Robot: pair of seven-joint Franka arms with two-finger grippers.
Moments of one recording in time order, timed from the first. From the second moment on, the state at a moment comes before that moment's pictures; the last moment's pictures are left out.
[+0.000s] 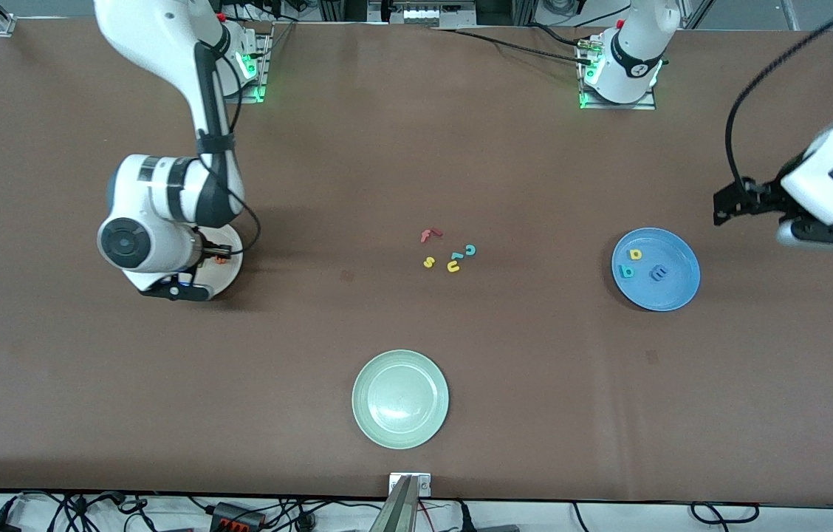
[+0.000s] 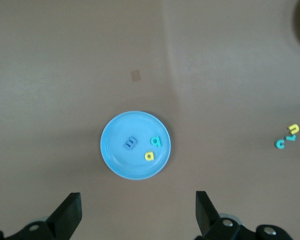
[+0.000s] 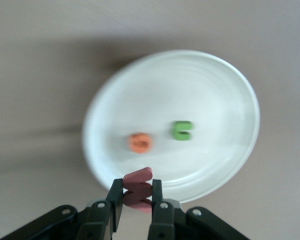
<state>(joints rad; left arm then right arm) 0.02 0.06 -0.10 -1.60 0.03 1.65 0.02 0.90 0.59 -0.83 -1.90 0.35 1.93 -0.03</state>
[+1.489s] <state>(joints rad) -0.07 0.01 0.00 -1.71 0.02 1.73 0.03 0.83 0.61 -0.90 -1.79 0.48 1.84 -0.09</state>
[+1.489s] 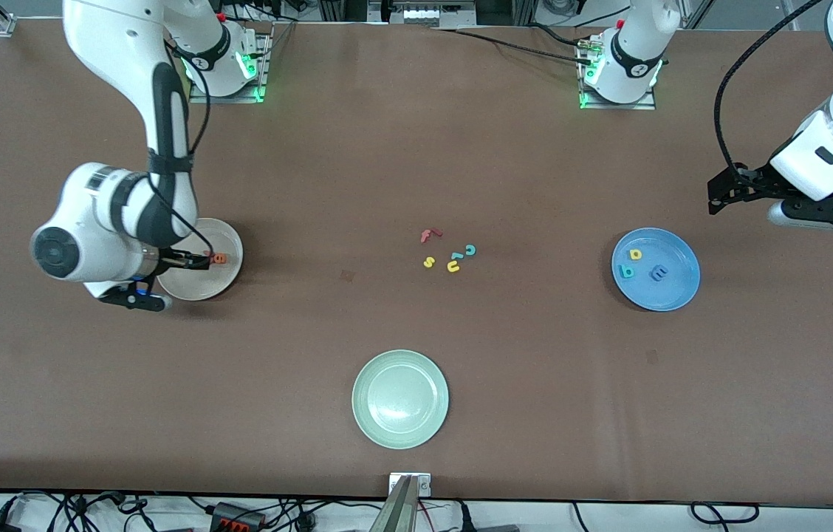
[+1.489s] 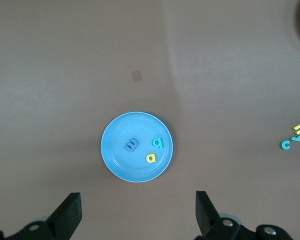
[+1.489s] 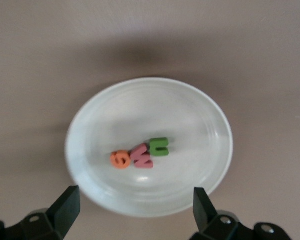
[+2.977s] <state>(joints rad) -0.07 0.01 0.00 -1.70 0.02 1.72 0.03 0.19 0.25 -0.22 -1.47 0.09 1.72 0.12</state>
